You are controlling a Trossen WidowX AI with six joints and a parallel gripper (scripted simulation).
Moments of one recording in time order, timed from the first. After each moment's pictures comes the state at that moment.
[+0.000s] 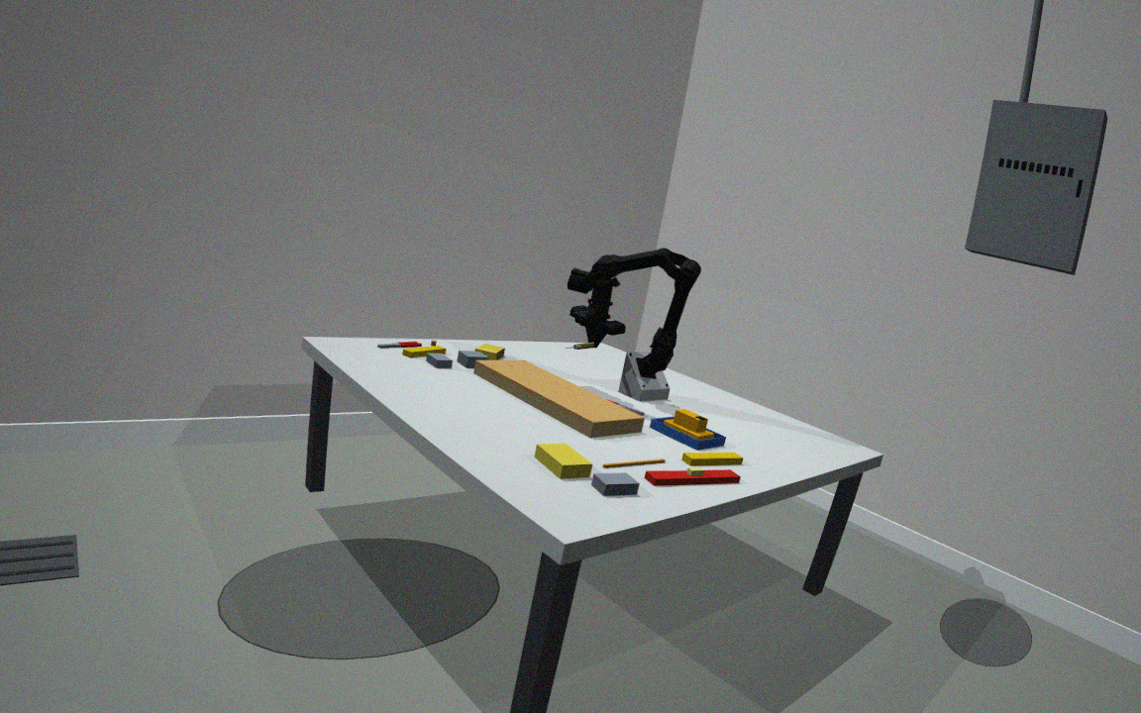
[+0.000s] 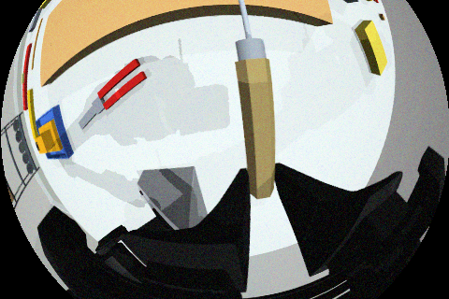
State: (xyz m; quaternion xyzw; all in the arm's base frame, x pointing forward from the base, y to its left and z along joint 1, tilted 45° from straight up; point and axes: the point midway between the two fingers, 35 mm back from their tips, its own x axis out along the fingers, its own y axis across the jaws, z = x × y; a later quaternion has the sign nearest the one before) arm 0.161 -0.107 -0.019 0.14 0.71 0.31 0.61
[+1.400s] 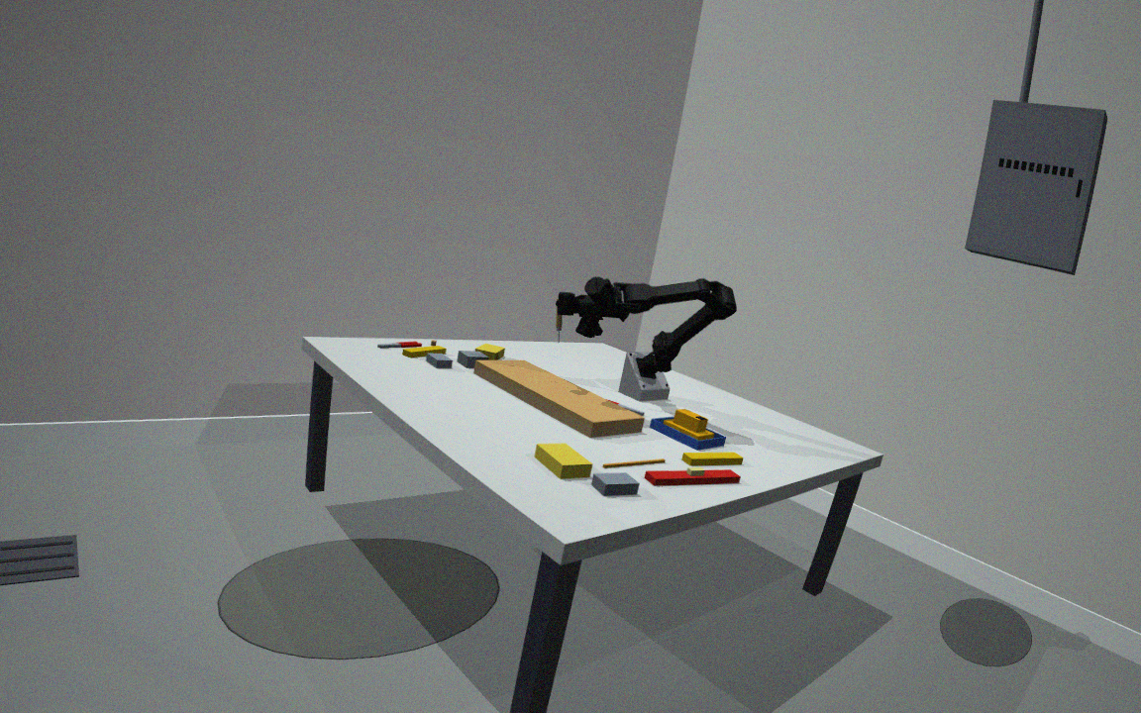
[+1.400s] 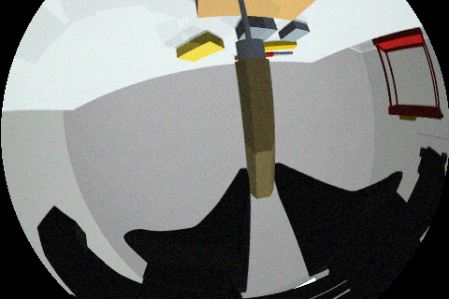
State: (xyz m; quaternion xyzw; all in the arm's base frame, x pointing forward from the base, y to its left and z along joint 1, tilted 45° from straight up) arm 0.306 -0.141 0.054 -0.73 0.51 0.31 0.34
